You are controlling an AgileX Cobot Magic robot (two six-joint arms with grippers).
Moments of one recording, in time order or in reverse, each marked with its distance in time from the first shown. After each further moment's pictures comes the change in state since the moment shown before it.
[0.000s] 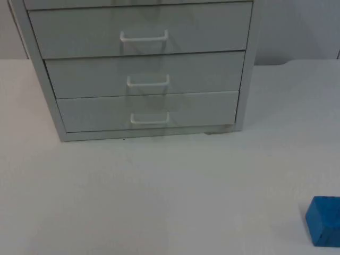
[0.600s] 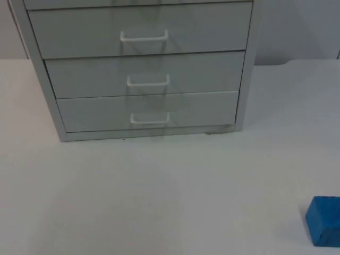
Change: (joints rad) right arm 0.000 0.305 -0.092 0.000 -0.157 -0.002; left arm 0.000 0.235 -0.029 -0.036 -0.104 0.000
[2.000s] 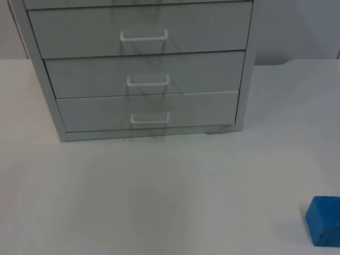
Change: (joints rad) right arm -0.003 0.561 -0.065 0.000 -0.158 -0.012; left arm 0.000 0.590 -0.107 -0.356 -0.246 0.282
